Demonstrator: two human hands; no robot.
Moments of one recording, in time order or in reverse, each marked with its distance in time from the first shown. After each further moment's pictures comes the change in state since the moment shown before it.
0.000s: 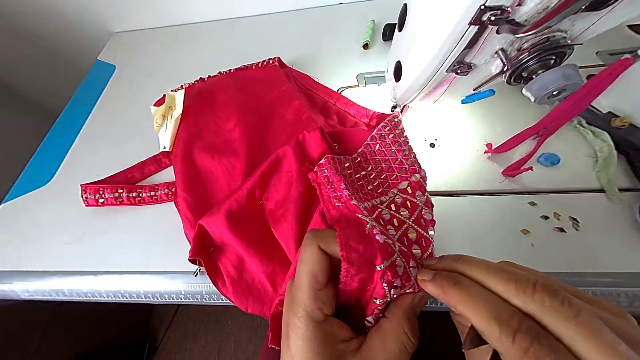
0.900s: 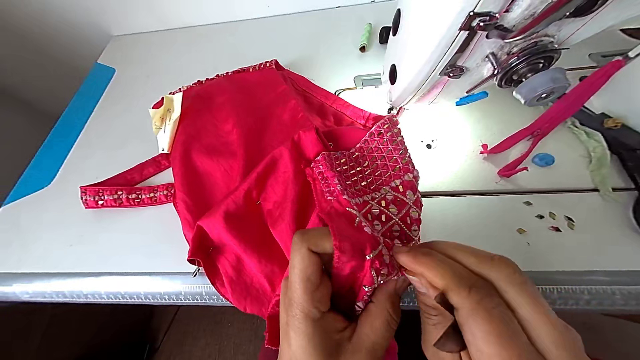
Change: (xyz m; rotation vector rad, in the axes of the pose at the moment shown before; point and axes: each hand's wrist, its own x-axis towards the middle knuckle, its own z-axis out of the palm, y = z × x) left_hand 0.000 -0.013 -0.002 0.087 0.030 0.083; right_hand 0.006 -0.024 0.026 -0.036 0.130 0.200
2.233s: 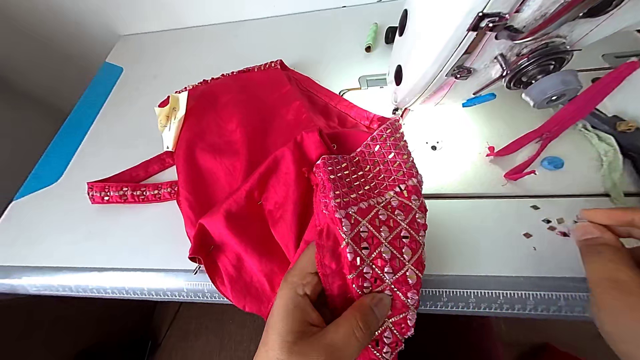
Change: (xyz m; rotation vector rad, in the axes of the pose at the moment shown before) left_hand -0.003 0.009 -0.024 -0.492 -0.240 -0.404; right_hand -0.026 0.092 -0.069 -0.170 -0.058 0.578
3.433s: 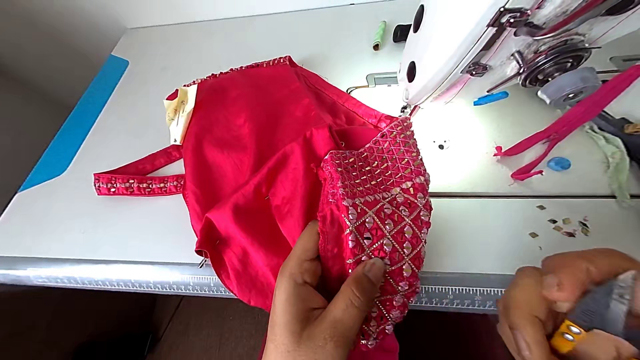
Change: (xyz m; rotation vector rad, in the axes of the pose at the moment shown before) left_hand 0.005 0.000 0.005 0.191 0.183 0.105; right_hand -0.017 -0.061 -0.003 1.286 -0.613 0.125
